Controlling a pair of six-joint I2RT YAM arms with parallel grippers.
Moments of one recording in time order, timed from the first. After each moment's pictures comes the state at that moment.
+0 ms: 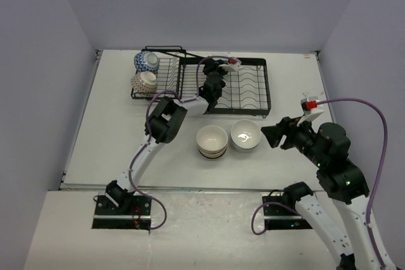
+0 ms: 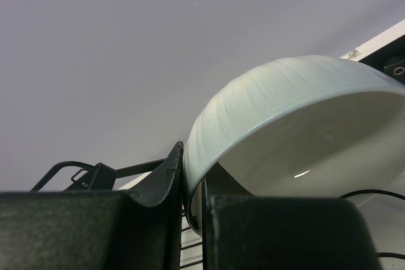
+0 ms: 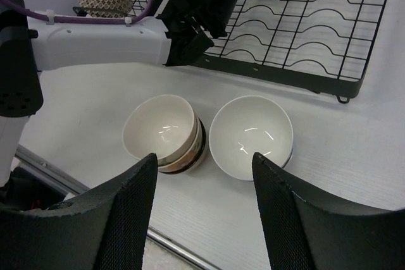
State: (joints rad) left arm -0.66 2.66 1.95 0.90 -0.61 0.85; right arm 0.34 0.49 0.91 -0.71 -0.18 0.33
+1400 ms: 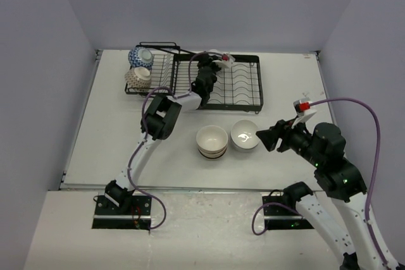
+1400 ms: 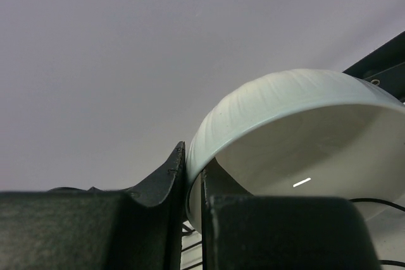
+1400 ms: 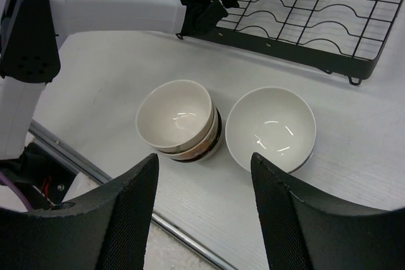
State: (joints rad) left arm -0.58 2.67 1.97 0.87 -0.45 0.84; right arm 0.38 0.50 0.87 -0.69 -0.23 0.33
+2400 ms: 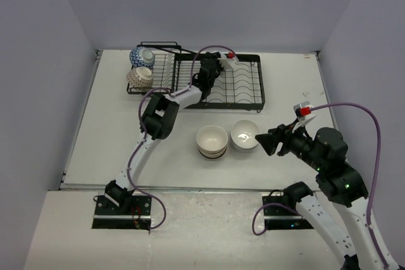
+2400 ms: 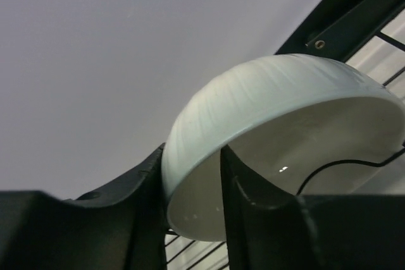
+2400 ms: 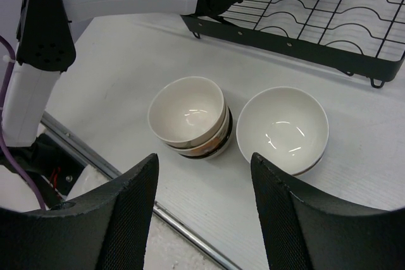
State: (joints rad) left arm -0.58 2.65 2.09 0.50 -0.34 0.88; right arm 0.41 0.45 0.85 -0.68 -0.25 0.33
